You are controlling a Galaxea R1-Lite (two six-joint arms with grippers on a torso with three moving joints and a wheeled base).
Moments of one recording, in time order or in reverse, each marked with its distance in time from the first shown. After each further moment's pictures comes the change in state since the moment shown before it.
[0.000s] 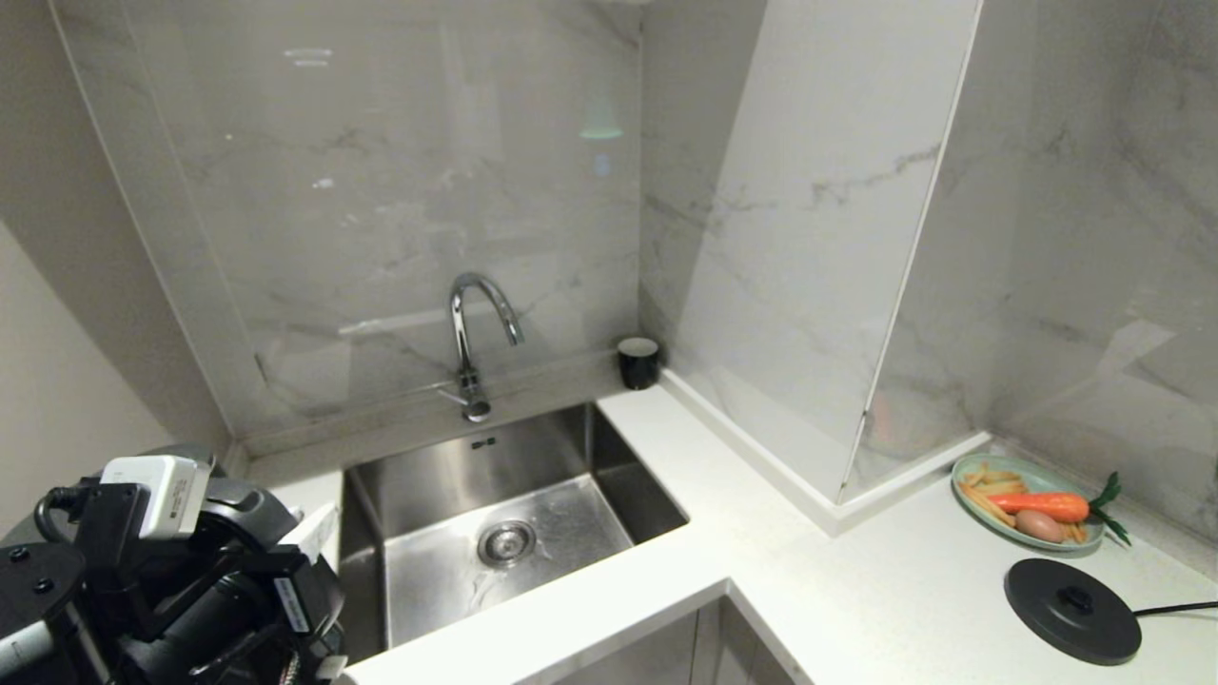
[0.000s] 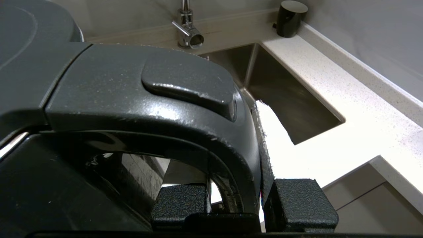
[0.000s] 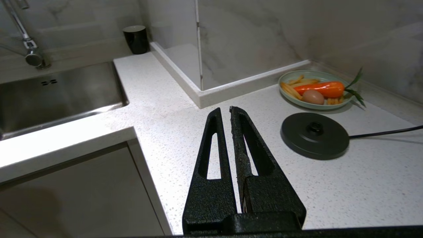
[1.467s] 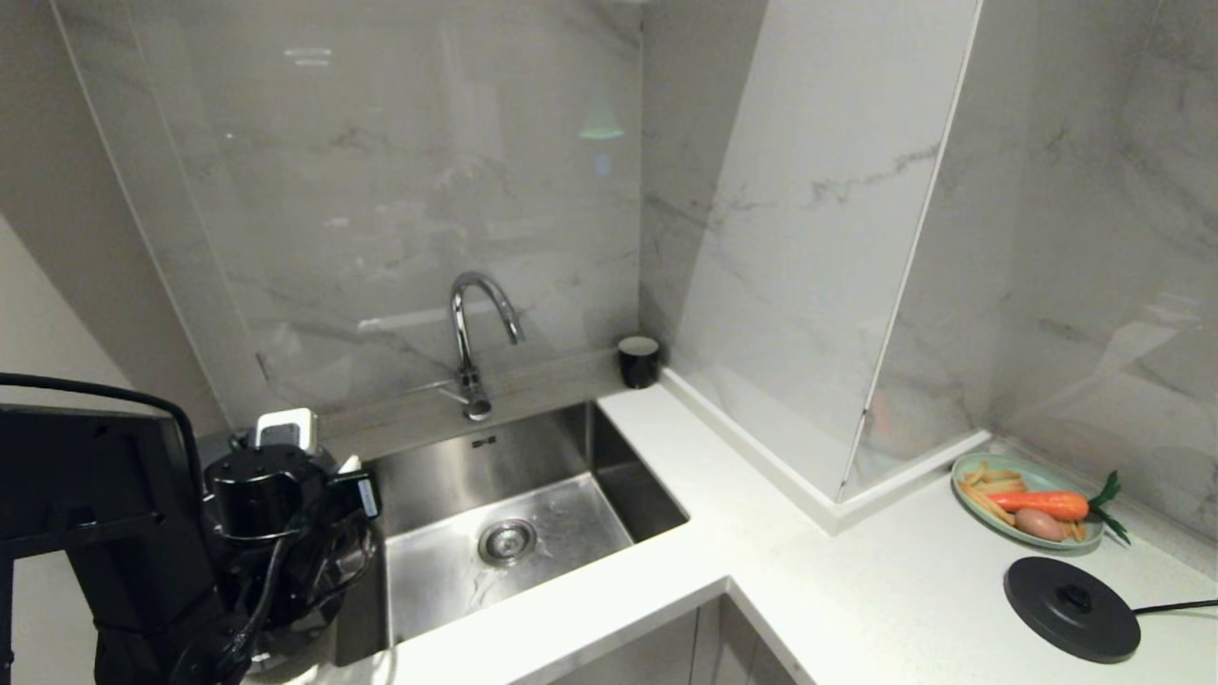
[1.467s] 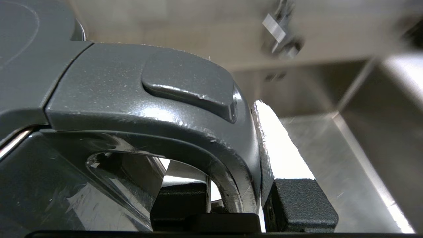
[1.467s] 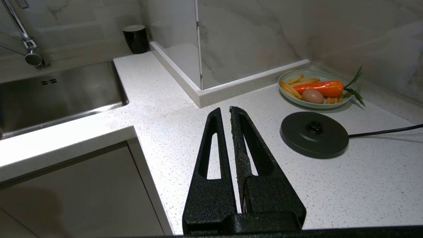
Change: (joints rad) left arm 0.341 0.778 -0.291 -0.435 -0.013 0.082; right arm 0.000 0.000 0.000 0.000 -0.001 0.001
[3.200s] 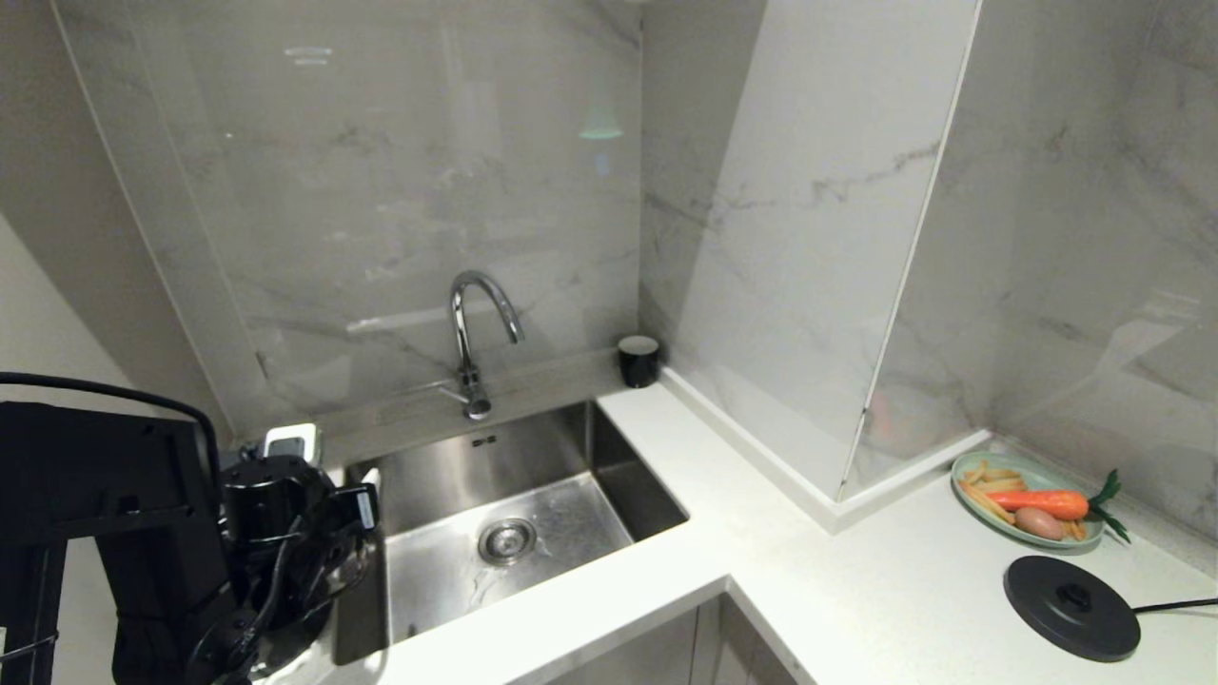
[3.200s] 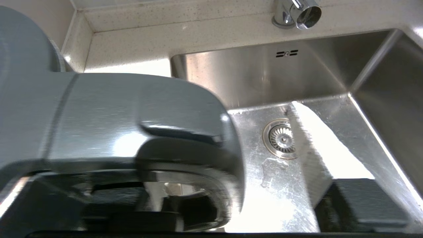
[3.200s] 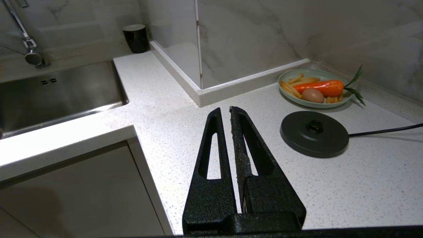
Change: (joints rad) left arm 0.066 0.096 -0.034 -0.002 -0.073 -0.001; right arm 0.000 0.000 0.000 0.000 0.000 0.000
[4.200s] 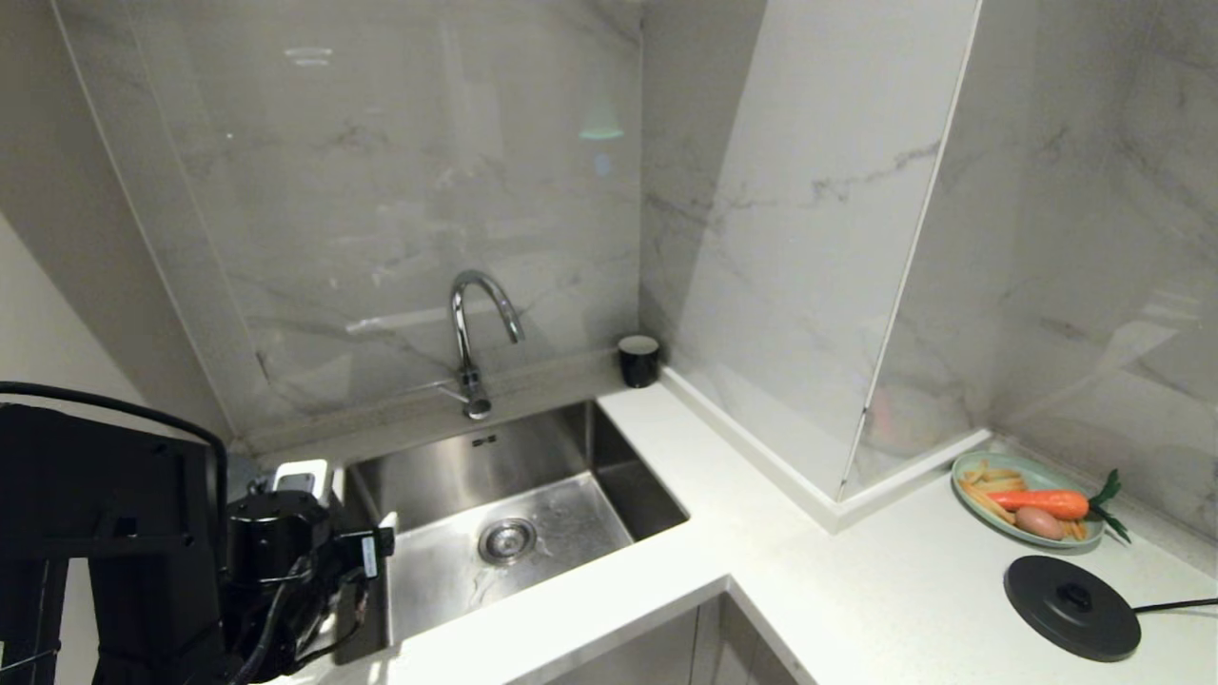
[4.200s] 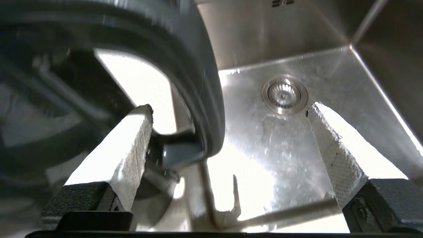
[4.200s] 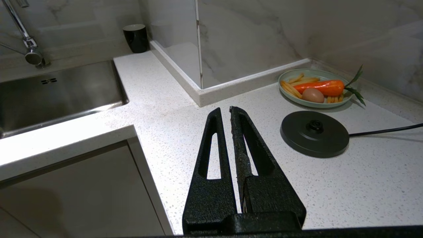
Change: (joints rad) left arm -0.072 -0.025 0.157 0.002 0.014 -0.015; right arm 0.000 0.000 0.000 0.000 0.000 0.000
